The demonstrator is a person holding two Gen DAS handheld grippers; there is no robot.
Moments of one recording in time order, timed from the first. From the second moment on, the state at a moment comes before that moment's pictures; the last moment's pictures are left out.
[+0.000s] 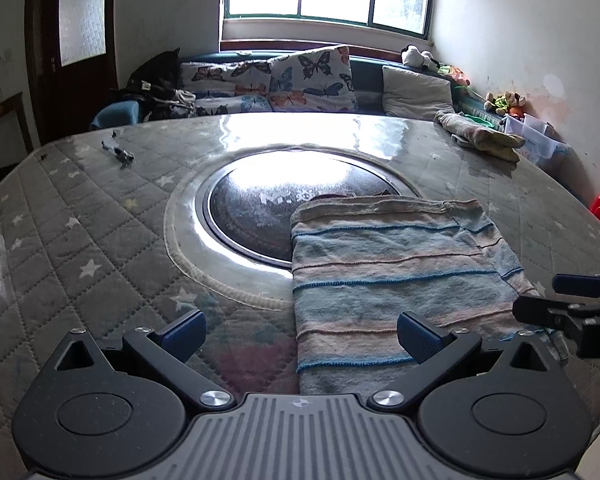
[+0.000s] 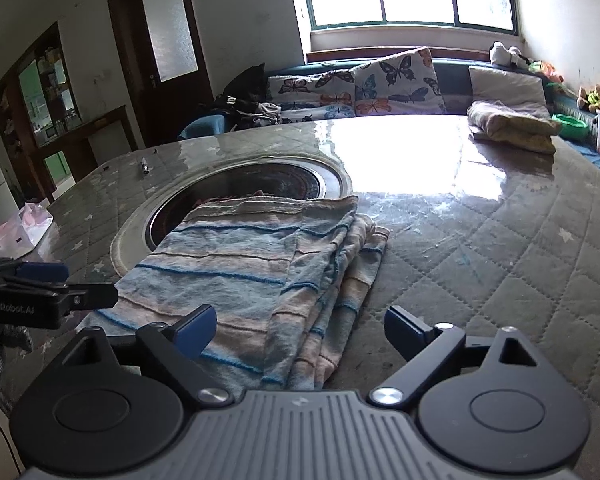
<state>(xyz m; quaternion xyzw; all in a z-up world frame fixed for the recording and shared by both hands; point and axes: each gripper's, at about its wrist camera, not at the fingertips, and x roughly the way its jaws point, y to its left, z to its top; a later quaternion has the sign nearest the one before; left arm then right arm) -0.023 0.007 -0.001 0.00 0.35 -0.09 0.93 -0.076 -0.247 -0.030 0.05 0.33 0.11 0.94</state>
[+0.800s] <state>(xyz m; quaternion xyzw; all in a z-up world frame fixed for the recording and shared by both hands) 0.020 0.007 -0.016 -0.03 0.40 -0.14 0.91 -0.013 -0.265 -0.044 0.12 0.36 0.12 0.92</state>
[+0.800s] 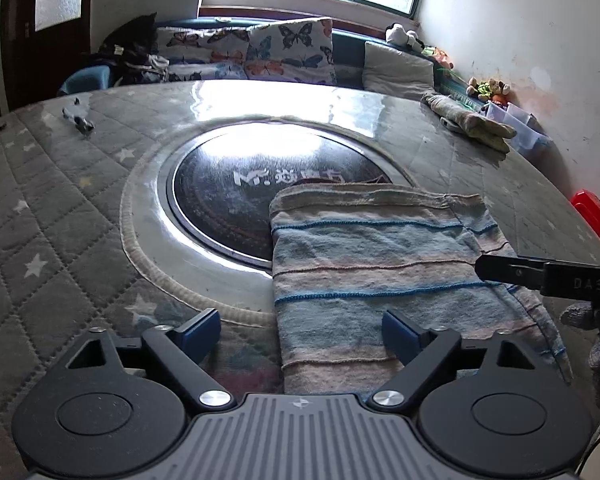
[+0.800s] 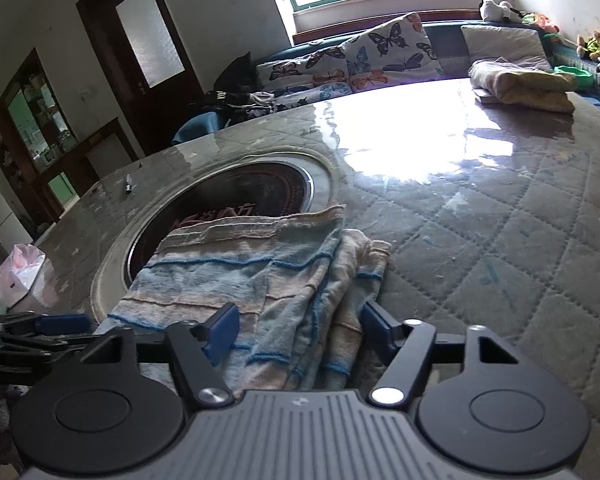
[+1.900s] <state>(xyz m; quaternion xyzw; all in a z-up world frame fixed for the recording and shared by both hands) 0.018 -0.005 0.007 -0.03 0.39 -0.18 0.90 -0.022 -0.282 -0.028 0.18 0.32 0.12 0.92</state>
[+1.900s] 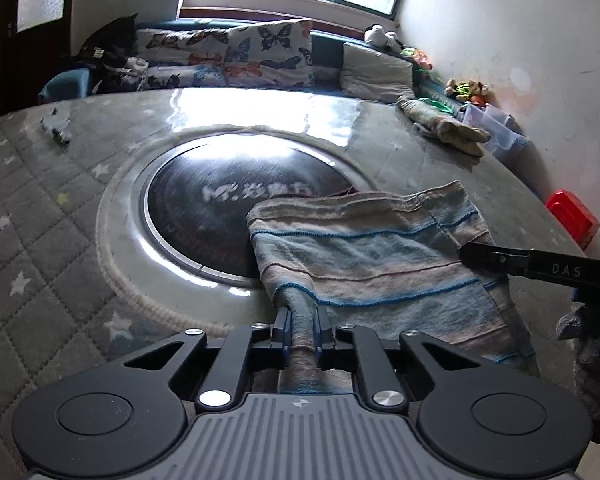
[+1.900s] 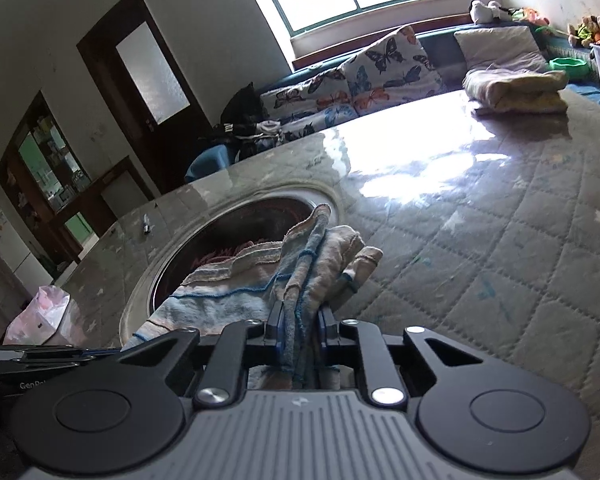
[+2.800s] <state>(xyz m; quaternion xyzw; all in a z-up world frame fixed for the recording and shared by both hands) 0.067 -0.127 0.031 0.05 0.35 -0.24 0.90 -0.007 -0.369 0.011 0.14 0.28 0.04 0.95</state>
